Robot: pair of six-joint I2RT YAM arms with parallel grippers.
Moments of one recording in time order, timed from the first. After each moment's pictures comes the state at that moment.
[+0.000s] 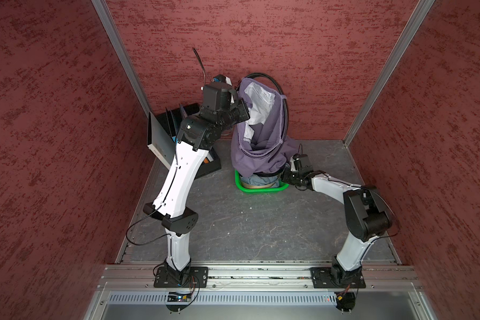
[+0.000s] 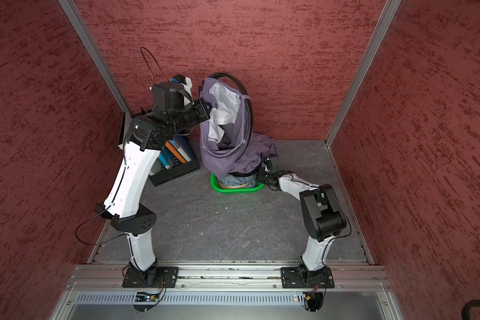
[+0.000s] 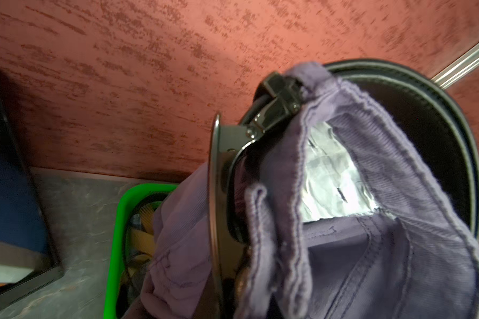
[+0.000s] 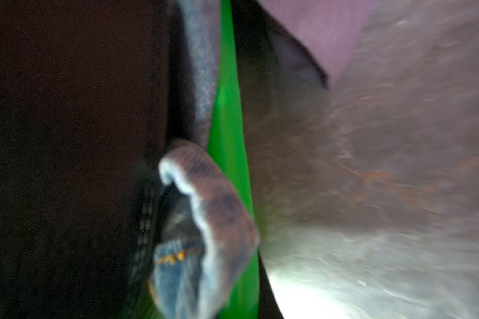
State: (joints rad) left arm -0.53 1.93 2.66 -1.04 -0.13 -0.60; right arm 0.28 1.80 1.11 -0.16 -0.18 0.57
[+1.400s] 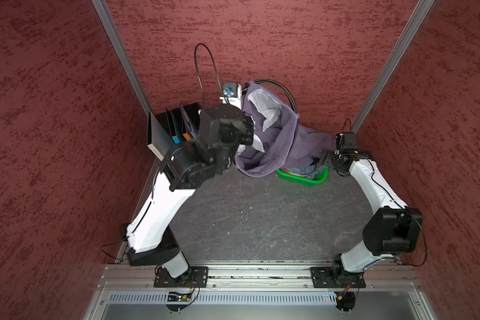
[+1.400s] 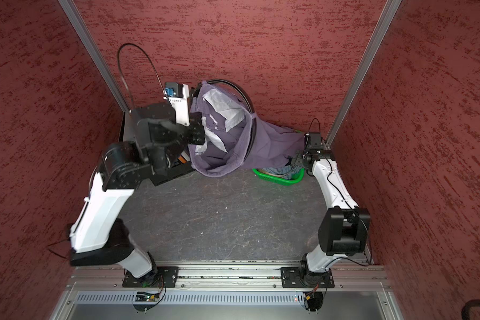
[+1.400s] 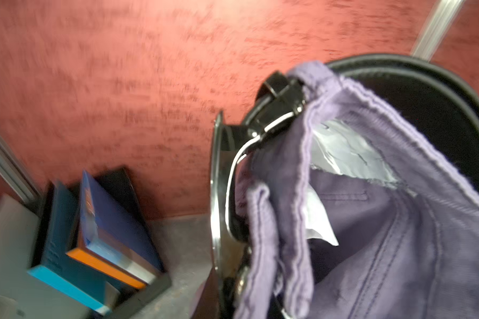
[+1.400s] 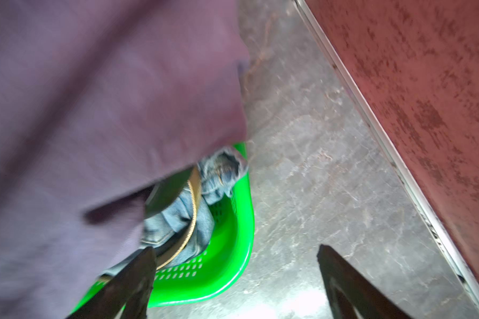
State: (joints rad) left arm -1.04 1.55 2.32 -0.87 -0.81 -0.08; right arm -0.03 1.58 1.45 -0.78 0.14 0.39
